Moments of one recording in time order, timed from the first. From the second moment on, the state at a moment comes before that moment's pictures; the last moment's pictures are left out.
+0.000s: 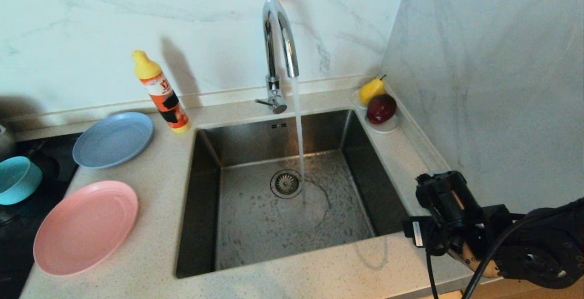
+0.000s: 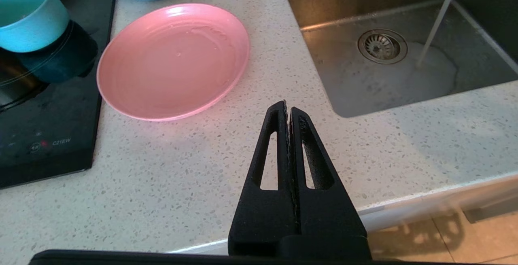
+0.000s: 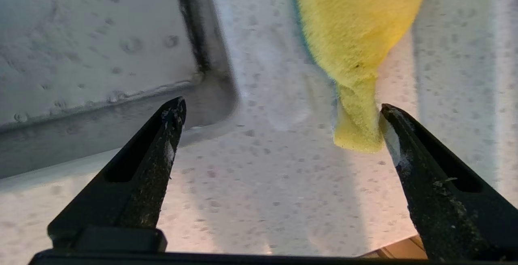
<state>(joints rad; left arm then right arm) 0.02 0.00 0.00 -0.02 -0.02 0.12 0.55 1.79 -0.74 -0.25 -0.59 0.38</state>
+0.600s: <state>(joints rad) 0.02 0.00 0.00 -0.02 -0.02 0.12 0.56 1.81 -0.76 -0.25 -0.60 0.39</state>
